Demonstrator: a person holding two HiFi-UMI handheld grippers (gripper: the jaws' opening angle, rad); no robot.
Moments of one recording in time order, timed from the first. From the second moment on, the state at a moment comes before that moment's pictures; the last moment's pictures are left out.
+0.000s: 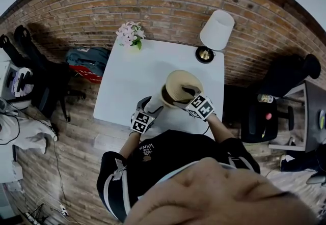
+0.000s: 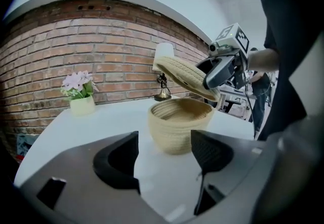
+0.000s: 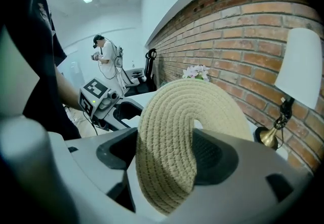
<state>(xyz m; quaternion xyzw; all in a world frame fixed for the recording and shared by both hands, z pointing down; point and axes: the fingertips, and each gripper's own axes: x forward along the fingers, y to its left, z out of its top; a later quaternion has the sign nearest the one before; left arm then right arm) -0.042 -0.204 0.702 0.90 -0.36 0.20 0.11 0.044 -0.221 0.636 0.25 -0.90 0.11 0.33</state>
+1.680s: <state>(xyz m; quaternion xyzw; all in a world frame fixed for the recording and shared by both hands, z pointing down) -0.095 -0.155 0.602 0.88 -0.46 0.04 0.12 0.140 -0.158 0.599 0.44 -0.85 0.29 0.07</state>
